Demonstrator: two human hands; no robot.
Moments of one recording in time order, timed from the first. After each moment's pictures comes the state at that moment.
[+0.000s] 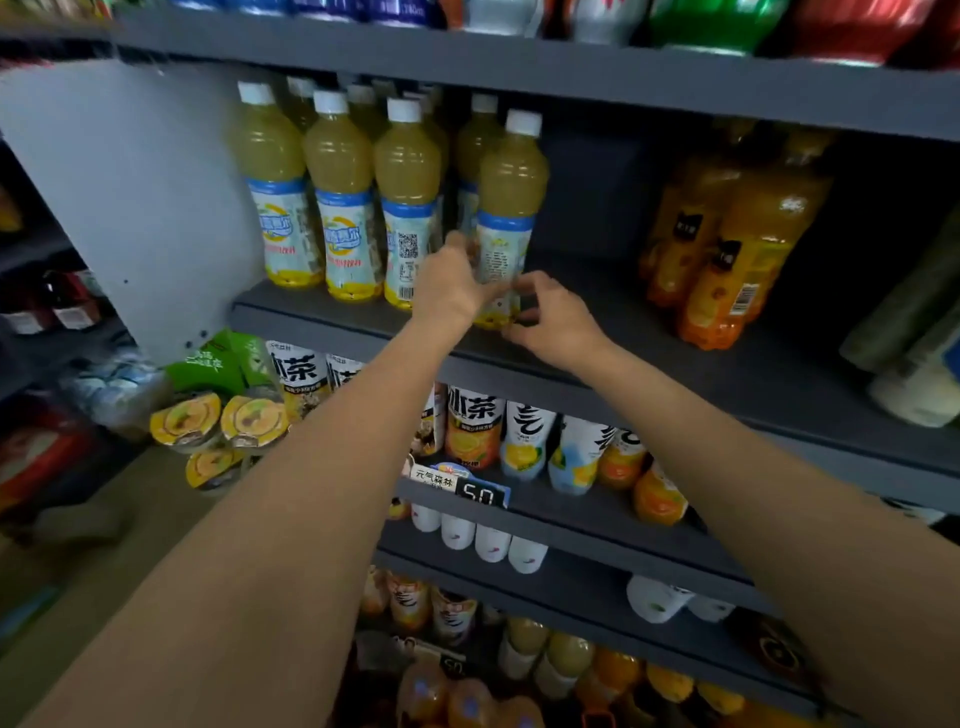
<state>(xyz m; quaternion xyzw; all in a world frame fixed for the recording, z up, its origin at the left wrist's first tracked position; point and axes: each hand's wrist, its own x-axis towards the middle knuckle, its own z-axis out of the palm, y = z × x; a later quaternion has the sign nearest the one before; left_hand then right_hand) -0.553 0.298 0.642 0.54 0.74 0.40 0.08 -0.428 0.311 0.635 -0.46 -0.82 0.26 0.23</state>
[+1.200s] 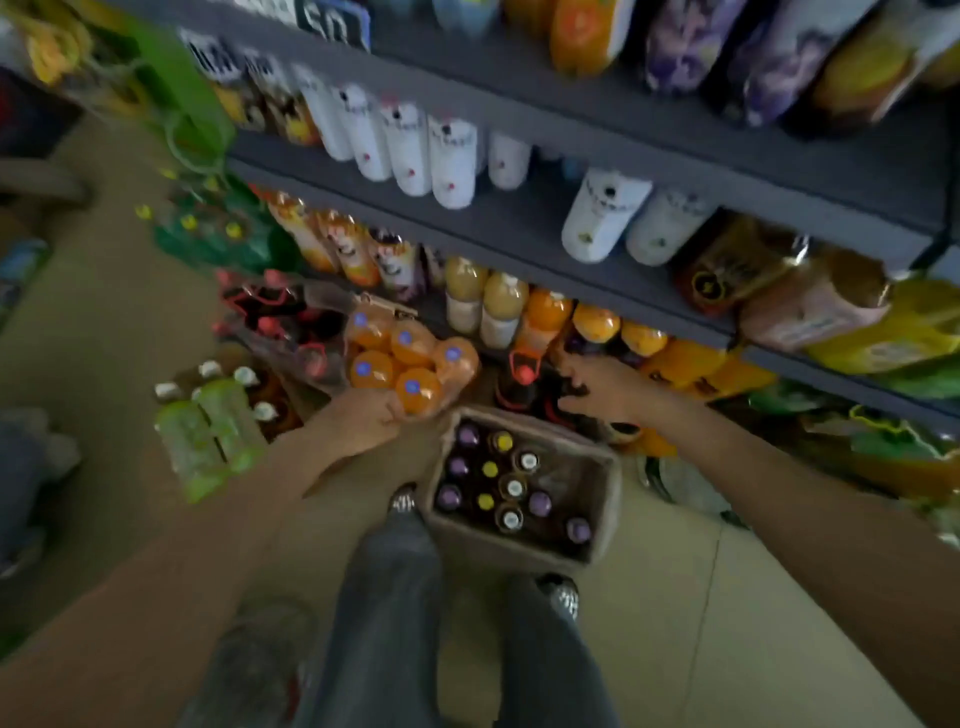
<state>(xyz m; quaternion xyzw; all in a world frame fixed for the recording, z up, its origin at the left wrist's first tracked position) -0.342 -0.003 0.259 0.53 0.74 -0.05 0.42 -0.093 0.139 0.281 -0.39 -0.82 0.35 -0.21</state>
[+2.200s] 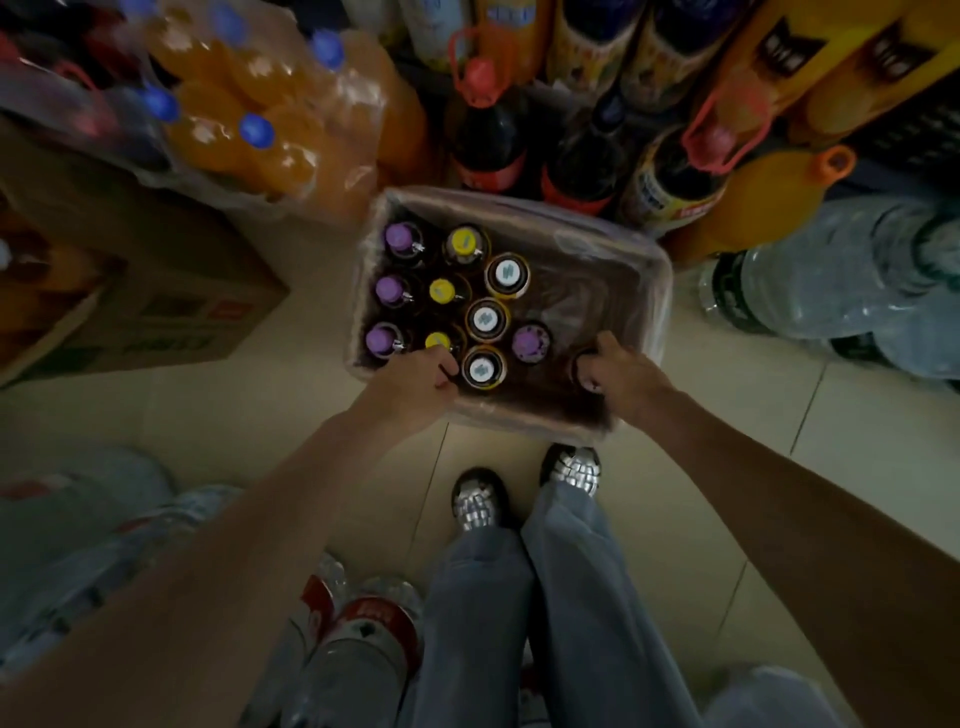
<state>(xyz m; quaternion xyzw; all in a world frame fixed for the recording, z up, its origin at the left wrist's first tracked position) -0.143 -0.077 -0.053 0.44 0.75 -0.03 0.49 0.078 0.009 -0.129 -0.34 -0.85 0.25 -0.32</state>
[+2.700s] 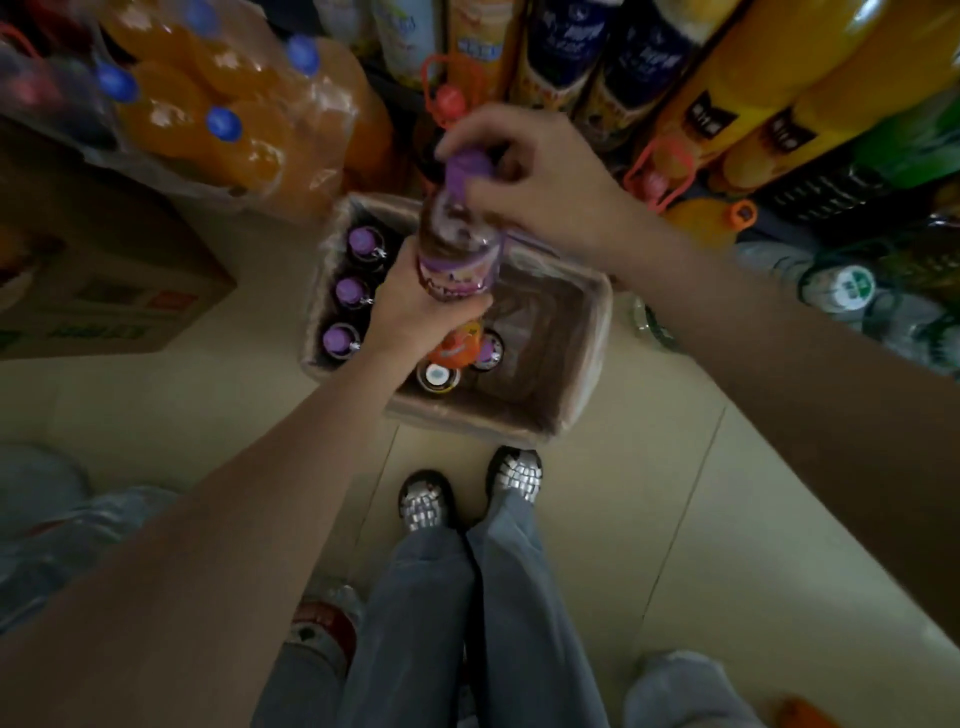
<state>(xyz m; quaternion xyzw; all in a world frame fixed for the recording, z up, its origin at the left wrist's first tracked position) -0.122 -0.018 -0.037 0.26 0.76 0.36 0.48 -0.028 0.105 0.035 -0.33 -0.76 0.54 0.13</state>
